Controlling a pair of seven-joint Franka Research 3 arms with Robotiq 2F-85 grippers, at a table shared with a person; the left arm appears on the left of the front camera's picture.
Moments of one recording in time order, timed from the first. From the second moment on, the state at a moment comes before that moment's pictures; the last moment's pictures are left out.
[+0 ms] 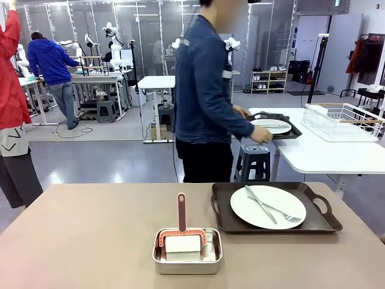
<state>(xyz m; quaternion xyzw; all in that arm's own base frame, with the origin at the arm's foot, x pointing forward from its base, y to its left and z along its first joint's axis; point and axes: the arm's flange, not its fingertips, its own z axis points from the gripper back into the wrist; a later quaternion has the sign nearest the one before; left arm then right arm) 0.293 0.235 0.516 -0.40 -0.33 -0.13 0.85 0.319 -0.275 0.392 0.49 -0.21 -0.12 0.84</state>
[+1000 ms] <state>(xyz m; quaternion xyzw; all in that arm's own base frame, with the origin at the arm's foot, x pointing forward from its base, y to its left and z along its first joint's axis) 0.387 -0.132 0.559 -0.21 -0.18 -0.52 0.81 0.319 -0.277 0.391 0.49 -0.21 -0.12 0.84</state>
